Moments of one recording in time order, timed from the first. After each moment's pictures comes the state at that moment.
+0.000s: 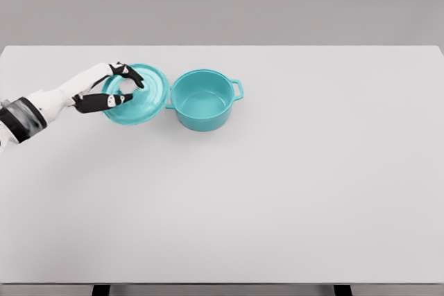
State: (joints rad) left arm -0.63 0.92 -0.88 -1.56 0.30 -0.19 -0.10; right arm 0.00 0.00 0.12 0.12 0.07 -0.28 0.38
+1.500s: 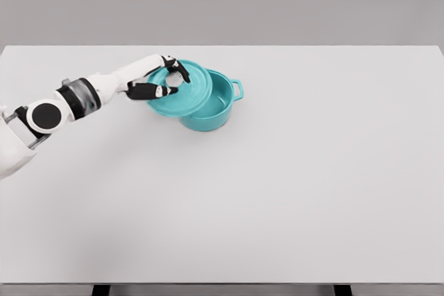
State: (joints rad) left arm -0.84 0.71 -1.07 -1.42 0.27 -0.11 -0.14; right arm 0.00 0.00 0.12 0.12 0.07 -0.28 0.38
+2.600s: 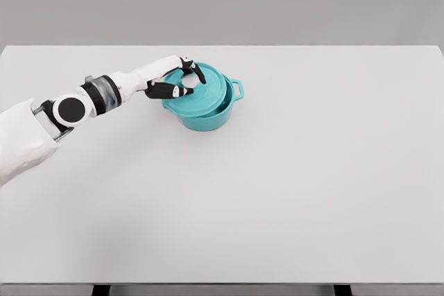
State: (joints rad) left arm -0.89 0.61 -1.12 -1.31 0.27 -0.11 -0.16; right arm 0.00 0.00 0.12 0.12 0.07 -0.28 0.38
